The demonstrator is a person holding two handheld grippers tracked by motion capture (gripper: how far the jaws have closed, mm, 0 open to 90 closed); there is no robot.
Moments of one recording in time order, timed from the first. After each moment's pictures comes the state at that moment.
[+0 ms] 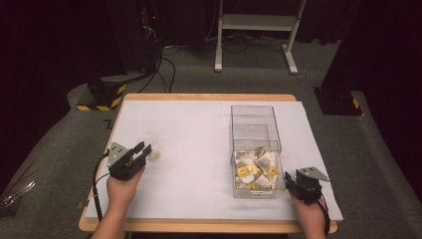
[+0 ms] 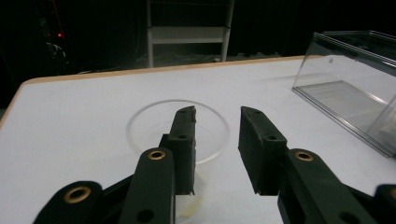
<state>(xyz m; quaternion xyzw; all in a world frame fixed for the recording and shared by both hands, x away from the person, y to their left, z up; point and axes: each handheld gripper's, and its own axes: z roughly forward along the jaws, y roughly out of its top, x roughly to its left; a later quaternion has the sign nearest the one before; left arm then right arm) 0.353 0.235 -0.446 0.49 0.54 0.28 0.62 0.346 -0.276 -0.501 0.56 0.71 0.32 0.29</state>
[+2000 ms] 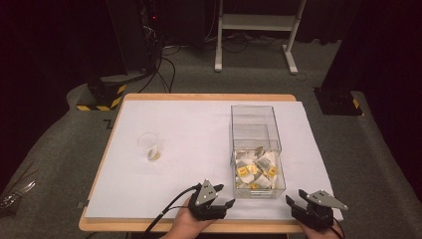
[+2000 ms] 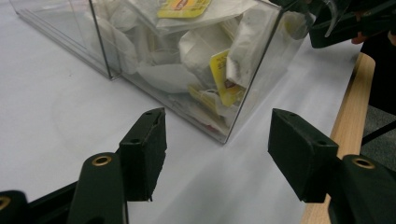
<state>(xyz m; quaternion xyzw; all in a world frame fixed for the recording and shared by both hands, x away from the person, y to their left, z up) 0.282 0.028 -0.500 0.66 0.42 0.09 0.61 0.270 -0.288 -0.488 0.49 0.75 0.37 0.24</state>
